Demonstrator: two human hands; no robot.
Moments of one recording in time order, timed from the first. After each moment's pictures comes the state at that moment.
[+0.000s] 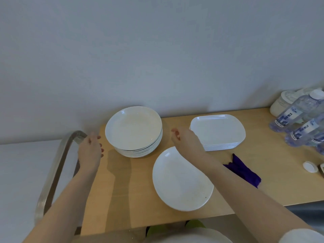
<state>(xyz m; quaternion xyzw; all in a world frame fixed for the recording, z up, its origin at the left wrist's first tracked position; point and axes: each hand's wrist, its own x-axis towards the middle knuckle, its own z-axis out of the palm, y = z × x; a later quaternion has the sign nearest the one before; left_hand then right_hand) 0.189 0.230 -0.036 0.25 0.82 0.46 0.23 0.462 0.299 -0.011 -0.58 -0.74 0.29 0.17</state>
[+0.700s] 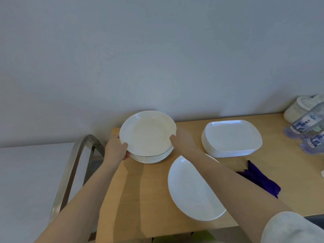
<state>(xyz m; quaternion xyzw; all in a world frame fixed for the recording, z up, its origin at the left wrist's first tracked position) 0.182 0.259 -0.041 0.33 0.81 0.35 0.33 0.387 0.340 -0.044 -0.64 -0.69 0.32 0.10</state>
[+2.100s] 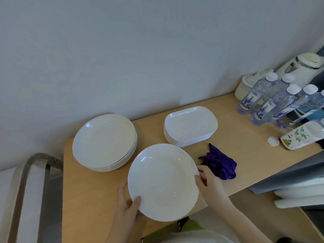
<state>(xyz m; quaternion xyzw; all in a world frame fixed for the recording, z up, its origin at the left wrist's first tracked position) 0.325 0.144 -0.063 0.26 0.63 0.40 0.61 0.573 0.186 -0.065 -0.70 -0.56 0.39 0.22</state>
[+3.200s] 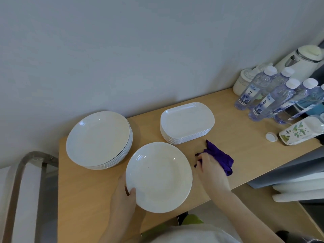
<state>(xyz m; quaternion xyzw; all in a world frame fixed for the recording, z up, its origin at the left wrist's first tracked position) 0.335 0.168 -0.090 0.44 0.75 0.27 0.41 0.583 0.217 -0.057 -0.78 -0.61 0.17 0.04</state>
